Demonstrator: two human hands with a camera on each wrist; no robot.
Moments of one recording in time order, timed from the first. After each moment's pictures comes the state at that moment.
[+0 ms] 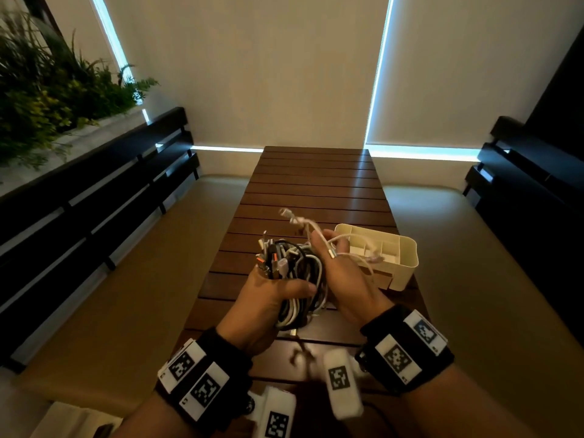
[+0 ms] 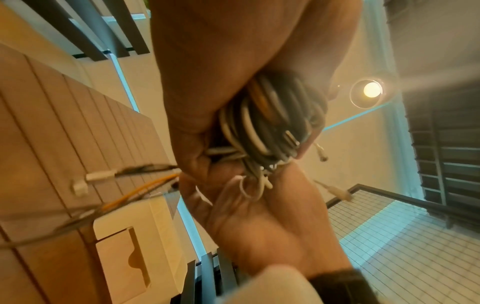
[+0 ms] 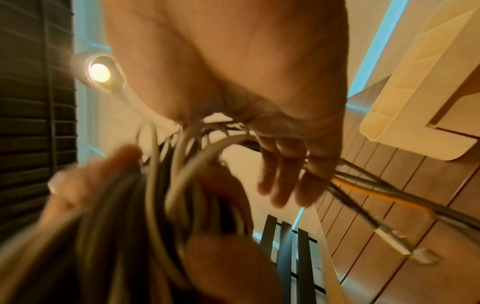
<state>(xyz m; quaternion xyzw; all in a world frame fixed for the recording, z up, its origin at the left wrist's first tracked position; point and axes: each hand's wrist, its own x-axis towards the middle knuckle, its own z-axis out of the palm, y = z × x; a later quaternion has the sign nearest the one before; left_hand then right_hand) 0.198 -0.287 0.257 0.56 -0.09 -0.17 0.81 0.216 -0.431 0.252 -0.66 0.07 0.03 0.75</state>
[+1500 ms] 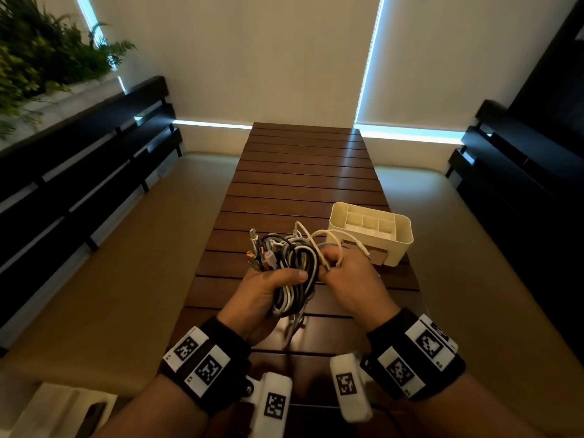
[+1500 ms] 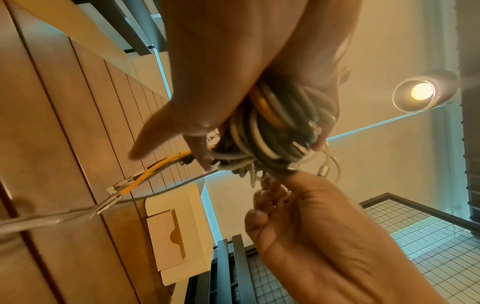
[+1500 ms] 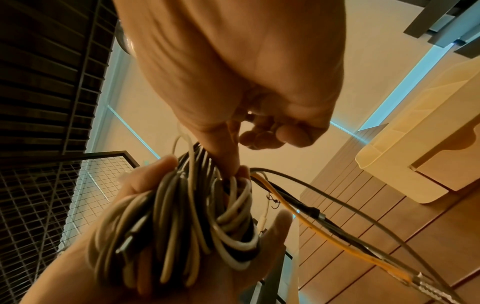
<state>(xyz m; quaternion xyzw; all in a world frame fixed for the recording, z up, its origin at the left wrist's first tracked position) 0.197 -0.256 0.221 0.48 -0.04 -0.23 0.84 0.177 -0.413 0.243 -0.86 0.05 -0.03 0.50</state>
